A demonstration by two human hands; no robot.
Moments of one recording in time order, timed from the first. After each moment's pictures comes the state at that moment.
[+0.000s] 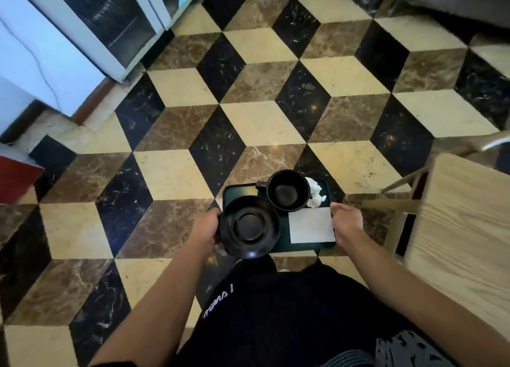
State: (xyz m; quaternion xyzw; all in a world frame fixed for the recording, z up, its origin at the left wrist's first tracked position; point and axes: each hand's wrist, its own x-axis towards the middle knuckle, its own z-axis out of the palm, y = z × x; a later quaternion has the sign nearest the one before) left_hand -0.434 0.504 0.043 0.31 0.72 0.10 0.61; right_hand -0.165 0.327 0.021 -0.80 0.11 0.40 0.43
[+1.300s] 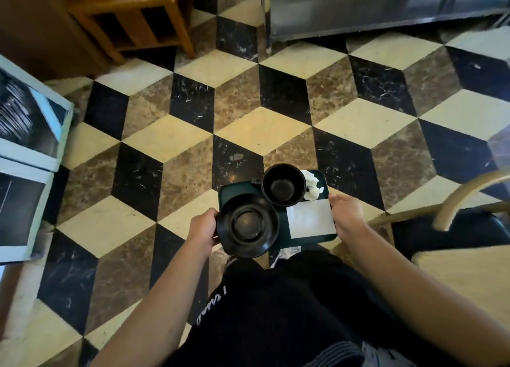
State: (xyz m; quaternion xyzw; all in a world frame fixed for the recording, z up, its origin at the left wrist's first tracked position) left_hand 0.060 0.824 0.061 0.50 0.61 -0.05 0.61; right_hand 0.220 0.542 0.051 -0.73 0.28 0.29 0.55
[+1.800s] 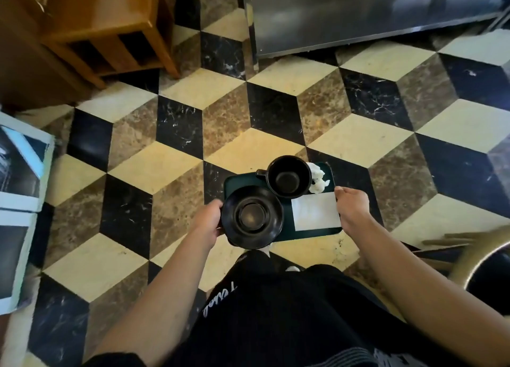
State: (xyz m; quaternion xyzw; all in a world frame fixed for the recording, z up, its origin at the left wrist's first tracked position) left_hand 0.278 0.880 0.061 0.53 0.57 -0.10 0.61; right_hand 0.412 0.589 0.063 -0.74 0.31 0.24 0.54
